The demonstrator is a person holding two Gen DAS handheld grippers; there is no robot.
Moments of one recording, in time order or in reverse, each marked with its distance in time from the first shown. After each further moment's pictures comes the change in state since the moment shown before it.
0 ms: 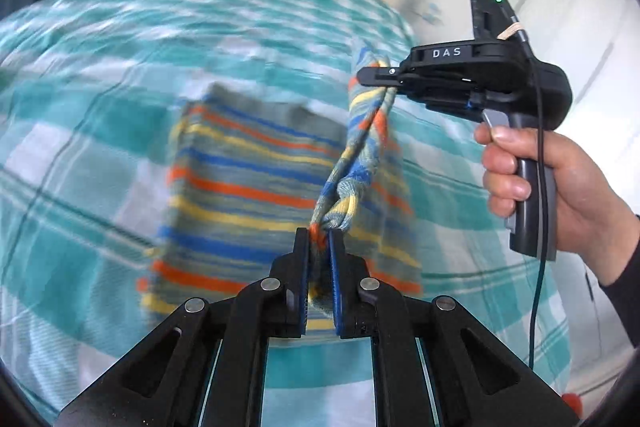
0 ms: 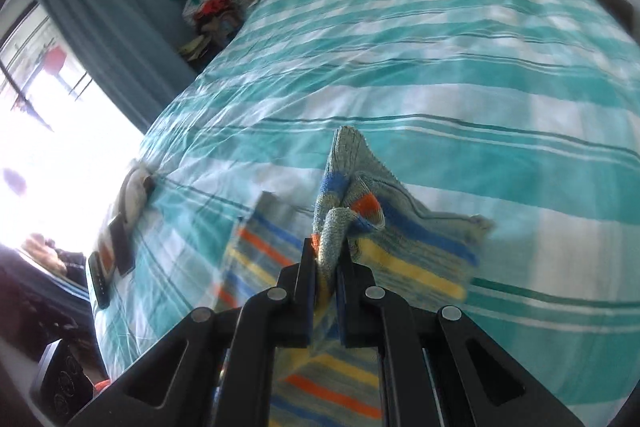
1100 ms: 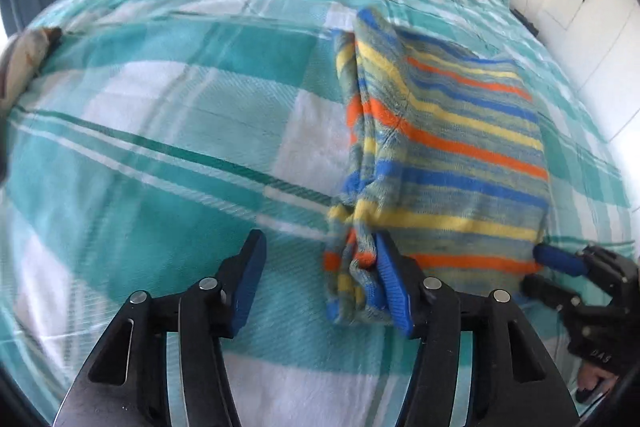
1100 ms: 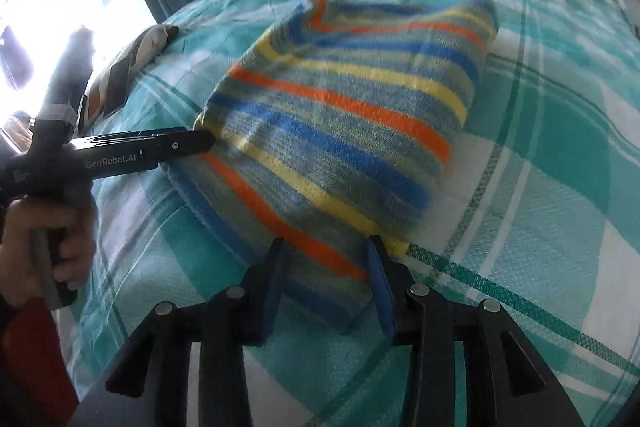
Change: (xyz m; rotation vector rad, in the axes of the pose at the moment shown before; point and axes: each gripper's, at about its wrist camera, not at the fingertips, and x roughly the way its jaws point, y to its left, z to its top) left arm 0.014 0.066 -0.020 0.015 0.155 0.343; right arm 0.021 0.041 -0.195 -0.266 0.106 -0.083
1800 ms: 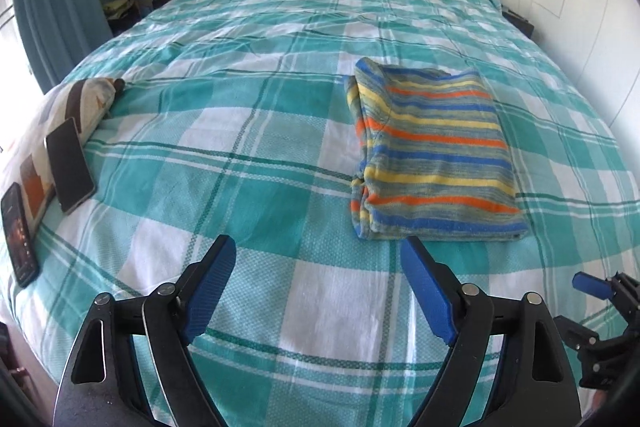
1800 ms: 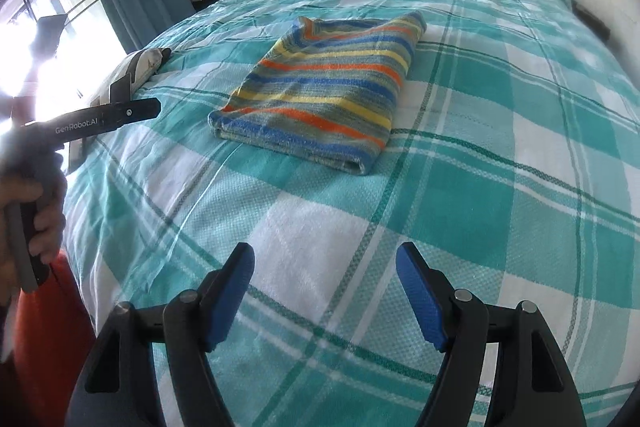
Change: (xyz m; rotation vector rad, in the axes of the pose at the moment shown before) left arm -0.093 -0.001 -0.036 0.095 -0.110 0.093; right arm -0.088 0.048 -0.081 0.139 -0.043 -0.110
